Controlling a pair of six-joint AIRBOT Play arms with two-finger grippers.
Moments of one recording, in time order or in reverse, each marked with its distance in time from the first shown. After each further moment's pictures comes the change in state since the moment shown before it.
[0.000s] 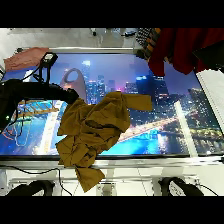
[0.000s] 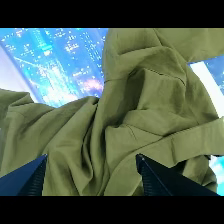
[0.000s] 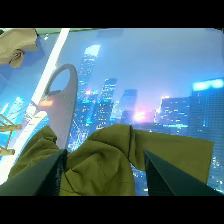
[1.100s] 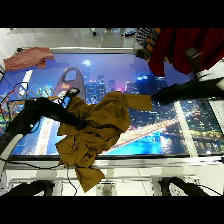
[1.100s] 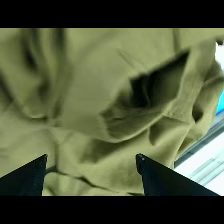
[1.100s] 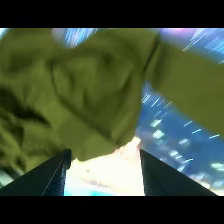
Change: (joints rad) left arm -0.113 -0.055 -0.258 -0.004 0.110 0.016; right arm 0.170 -0.127 -0.490 0.026 -0.043 -0.491
